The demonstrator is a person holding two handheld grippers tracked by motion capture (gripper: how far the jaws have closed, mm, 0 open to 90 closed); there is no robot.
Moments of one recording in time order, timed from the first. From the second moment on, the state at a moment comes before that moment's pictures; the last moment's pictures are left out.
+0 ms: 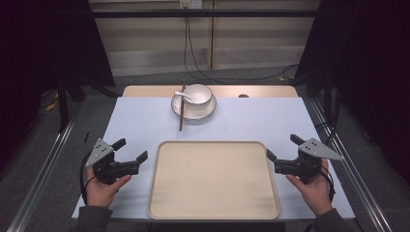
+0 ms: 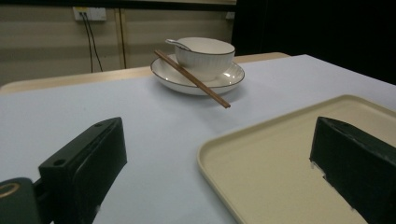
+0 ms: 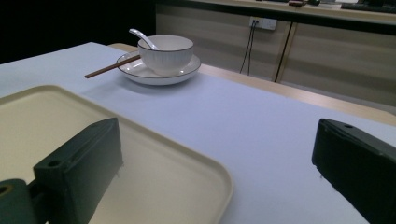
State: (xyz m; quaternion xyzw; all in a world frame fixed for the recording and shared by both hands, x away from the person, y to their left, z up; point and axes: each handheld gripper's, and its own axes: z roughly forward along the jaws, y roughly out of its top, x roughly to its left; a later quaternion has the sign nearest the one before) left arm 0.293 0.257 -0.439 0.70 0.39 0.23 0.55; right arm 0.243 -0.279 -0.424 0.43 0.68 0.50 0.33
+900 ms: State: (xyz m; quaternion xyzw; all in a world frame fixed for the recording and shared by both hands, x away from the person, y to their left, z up) left arm 0.416 0.175 -0.420 0.72 0.45 0.19 0.50; right arm 0.239 -0.280 -0.426 0.43 0.68 0.50 0.32
